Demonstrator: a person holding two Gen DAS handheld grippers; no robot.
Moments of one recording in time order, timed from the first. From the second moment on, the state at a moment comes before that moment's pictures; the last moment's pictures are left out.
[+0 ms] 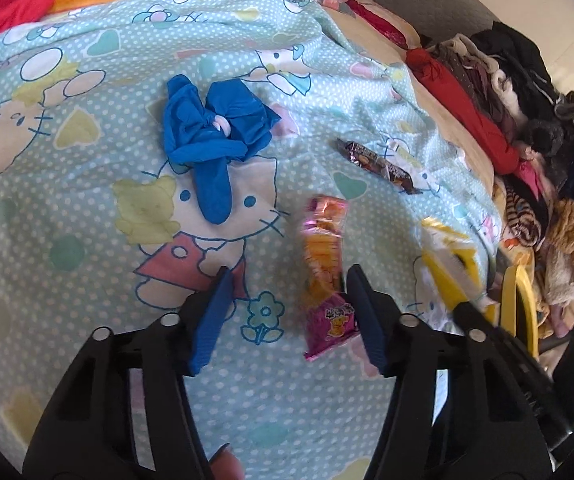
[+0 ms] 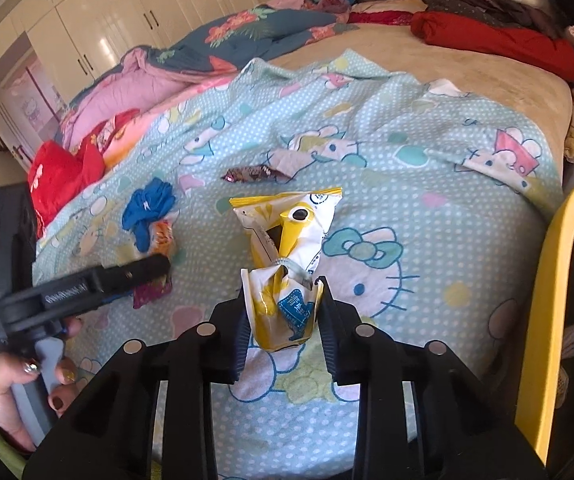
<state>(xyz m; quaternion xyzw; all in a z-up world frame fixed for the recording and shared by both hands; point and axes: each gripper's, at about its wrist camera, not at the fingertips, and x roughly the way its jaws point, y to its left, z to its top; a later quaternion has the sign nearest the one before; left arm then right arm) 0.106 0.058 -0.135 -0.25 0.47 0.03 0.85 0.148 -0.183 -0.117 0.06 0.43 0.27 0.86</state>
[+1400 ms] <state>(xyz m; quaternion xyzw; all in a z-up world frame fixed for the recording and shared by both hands) 0.101 0.007 -0.047 -0.17 0.39 -0.03 0.91 0.113 -0.235 -0.060 0.08 0.35 0.27 0.90</state>
